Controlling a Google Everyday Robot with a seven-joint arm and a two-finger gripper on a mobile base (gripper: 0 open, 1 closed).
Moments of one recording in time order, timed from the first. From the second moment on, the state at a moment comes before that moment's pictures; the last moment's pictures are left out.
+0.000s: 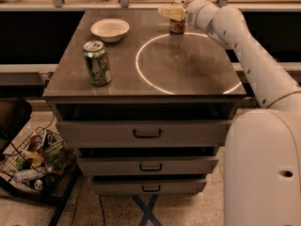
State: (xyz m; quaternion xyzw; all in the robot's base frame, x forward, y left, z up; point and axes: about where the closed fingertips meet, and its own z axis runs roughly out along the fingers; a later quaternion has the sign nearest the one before) arm 0.936 -0.129 0.946 -0.19 0.69 0.16 0.69
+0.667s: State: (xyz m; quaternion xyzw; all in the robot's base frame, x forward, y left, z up) arm 0.953 -0.115 0.930 -0.19 0.69 0.16 0.68
